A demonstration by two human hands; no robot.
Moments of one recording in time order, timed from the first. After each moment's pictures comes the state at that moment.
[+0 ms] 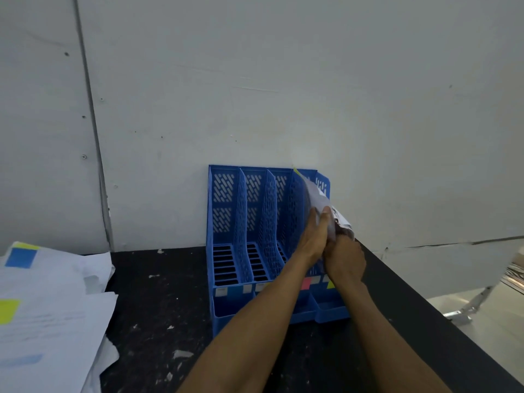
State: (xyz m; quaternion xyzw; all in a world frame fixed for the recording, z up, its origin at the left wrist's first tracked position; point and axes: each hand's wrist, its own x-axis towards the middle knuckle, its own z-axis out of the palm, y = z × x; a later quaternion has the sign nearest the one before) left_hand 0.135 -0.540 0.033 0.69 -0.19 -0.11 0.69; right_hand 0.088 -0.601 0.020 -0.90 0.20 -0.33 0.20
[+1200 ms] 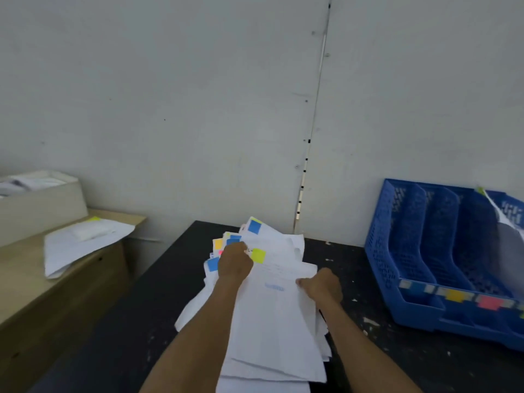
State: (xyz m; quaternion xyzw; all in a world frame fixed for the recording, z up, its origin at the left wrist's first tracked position) left_hand 0.016 -0.001 -0.042 0.91 0.19 0.17 0.32; right_hand 0.022 -0.207 -0.037 -0.93 0.11 0.05 0.36
